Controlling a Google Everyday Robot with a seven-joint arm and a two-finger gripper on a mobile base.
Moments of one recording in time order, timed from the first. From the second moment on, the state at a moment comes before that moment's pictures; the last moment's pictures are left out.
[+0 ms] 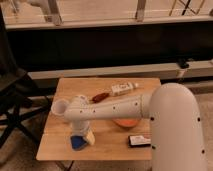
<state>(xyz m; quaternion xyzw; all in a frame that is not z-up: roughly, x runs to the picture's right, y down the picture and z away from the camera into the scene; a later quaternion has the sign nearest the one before) -0.127 0.274 0.800 -0.33 -0.24 -0.48 0.78</state>
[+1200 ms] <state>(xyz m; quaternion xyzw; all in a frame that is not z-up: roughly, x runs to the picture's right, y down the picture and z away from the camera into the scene) -0.124 0.266 0.799 -0.34 -0.24 -0.48 0.78</state>
